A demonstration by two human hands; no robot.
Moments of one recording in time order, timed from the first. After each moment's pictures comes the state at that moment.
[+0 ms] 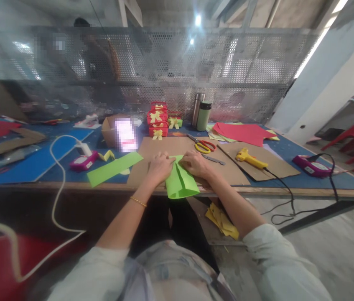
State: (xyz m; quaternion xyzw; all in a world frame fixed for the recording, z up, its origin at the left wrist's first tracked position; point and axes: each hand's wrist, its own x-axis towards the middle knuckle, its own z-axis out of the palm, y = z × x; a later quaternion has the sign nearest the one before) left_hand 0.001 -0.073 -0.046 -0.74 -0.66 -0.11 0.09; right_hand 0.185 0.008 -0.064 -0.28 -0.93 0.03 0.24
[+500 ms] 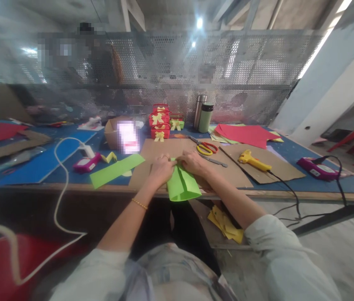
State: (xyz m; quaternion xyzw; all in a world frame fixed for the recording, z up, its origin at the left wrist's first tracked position) left_hand -0.002 -0.071 -0.045 -0.76 -0.64 -0.10 0.10; right_hand 0.160 0.019 -0.048 -0.32 -0.93 -0.02 0.16
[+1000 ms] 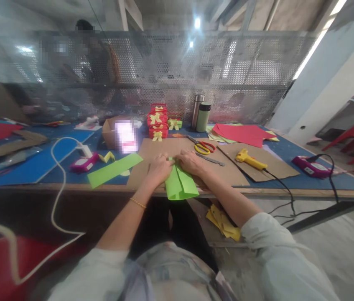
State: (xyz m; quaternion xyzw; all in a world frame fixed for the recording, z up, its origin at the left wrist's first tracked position) left_hand -0.002 -0.069 -0.048 -0.75 -0.64 -0.12 0.10; right_hand 0.154 0.012 -0.048 -0.37 -0.92 -0.02 0.12
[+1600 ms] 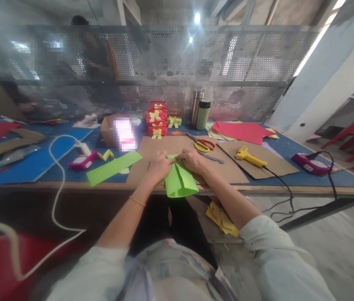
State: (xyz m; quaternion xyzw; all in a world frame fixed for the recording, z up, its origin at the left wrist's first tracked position) left_hand -0.004 -0.068 -0.050 -0.76 -0.63 -0.13 0.08; right_hand 0.167 0.027 -0.066 -0.31 -0.92 0.00 0.22
